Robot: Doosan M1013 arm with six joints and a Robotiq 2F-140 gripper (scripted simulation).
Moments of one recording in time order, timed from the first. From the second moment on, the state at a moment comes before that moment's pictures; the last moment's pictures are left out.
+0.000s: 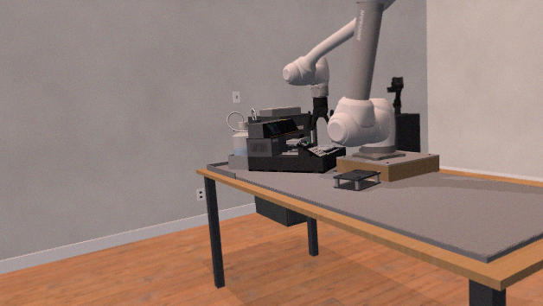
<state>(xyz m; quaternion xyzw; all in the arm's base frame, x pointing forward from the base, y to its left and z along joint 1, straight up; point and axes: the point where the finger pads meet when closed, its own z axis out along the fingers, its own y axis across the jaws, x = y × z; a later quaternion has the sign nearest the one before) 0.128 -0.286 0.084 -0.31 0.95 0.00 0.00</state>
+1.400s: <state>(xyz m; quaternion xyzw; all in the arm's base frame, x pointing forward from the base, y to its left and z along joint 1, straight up) 0.127 -0.286 0.065 -0.31 0.95 0.00 0.00</state>
